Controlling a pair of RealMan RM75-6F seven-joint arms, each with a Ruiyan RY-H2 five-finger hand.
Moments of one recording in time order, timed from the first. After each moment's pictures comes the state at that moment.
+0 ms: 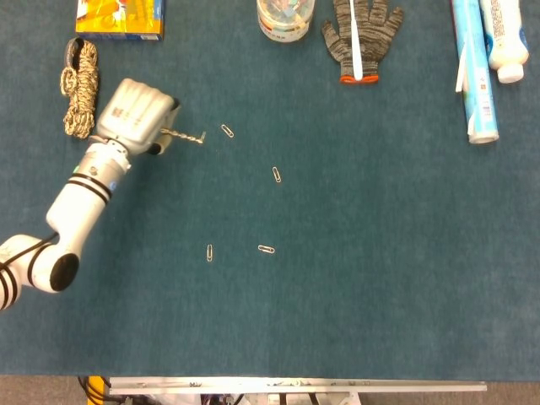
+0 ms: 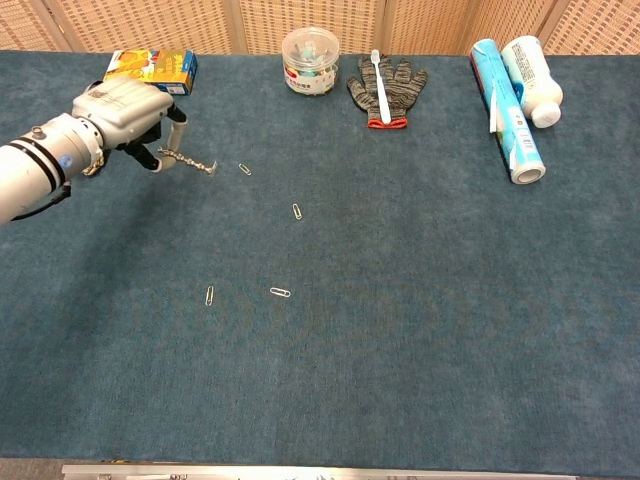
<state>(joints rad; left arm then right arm) -0.77 -1.52 -0.14 -1.22 1.19 0.82 0.37 0.05 -1.14 0.09 -1.57 -1.37 1.45 -0.13</state>
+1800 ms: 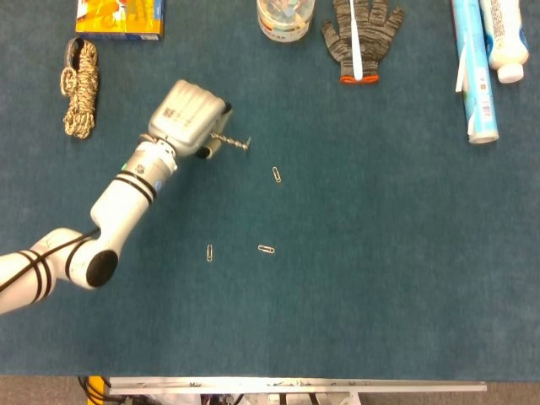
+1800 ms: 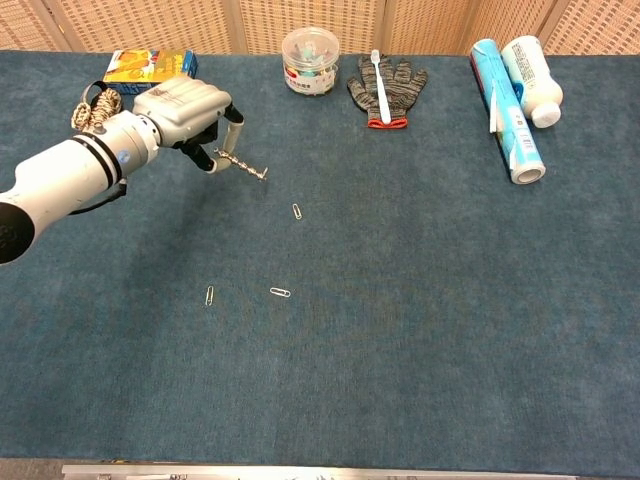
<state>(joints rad) -0.87 -1.57 -0.15 -1.29 1.12 0.81 0.39 0.04 -1.16 0.08 -1.53 -1.37 1.43 -0.08</state>
